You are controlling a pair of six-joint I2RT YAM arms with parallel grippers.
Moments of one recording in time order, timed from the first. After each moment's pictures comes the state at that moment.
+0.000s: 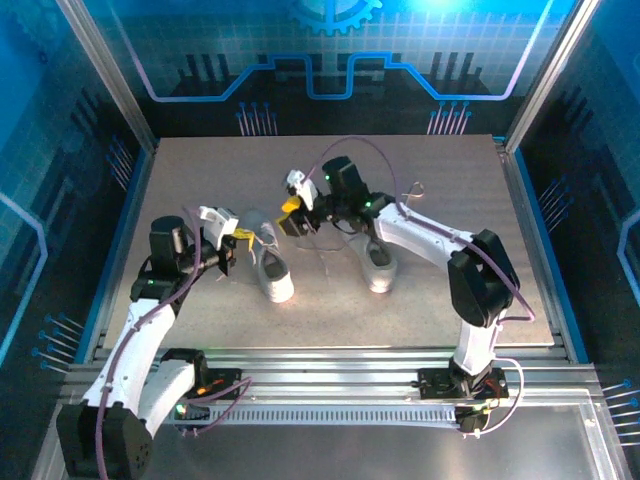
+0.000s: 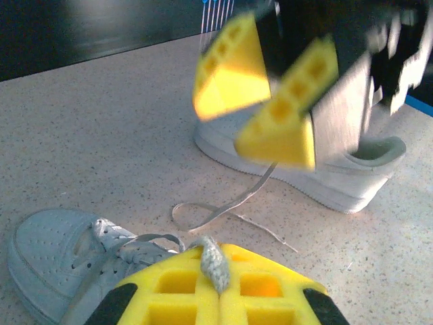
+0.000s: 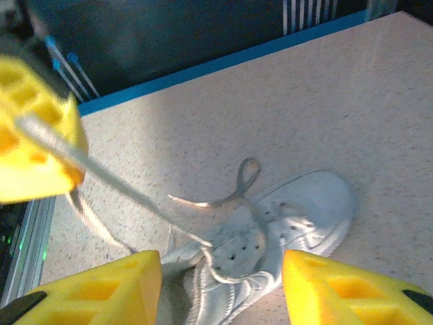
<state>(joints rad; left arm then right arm) 0.00 0.86 0.62 -0.21 0.72 0.15 0.69 1.83 1.39 -0.10 -0.62 -0.15</state>
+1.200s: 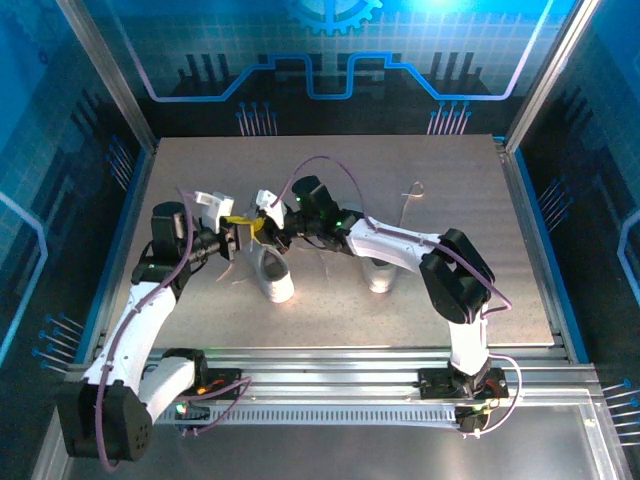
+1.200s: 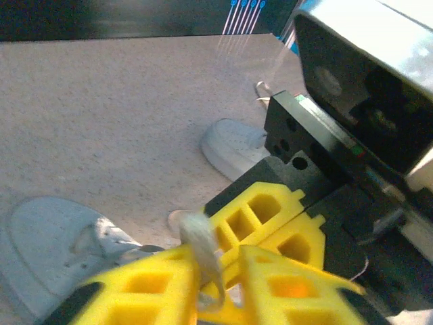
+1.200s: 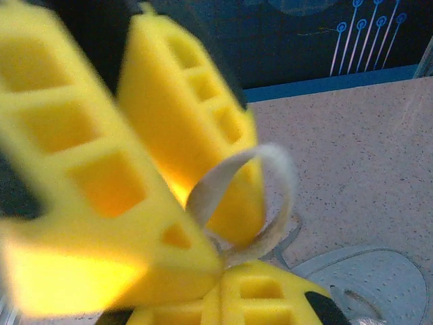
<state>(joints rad) 0.00 0.96 0.70 -0.21 0.67 -0.04 0.82 1.94 1.44 0.09 -0.56 -0.17</state>
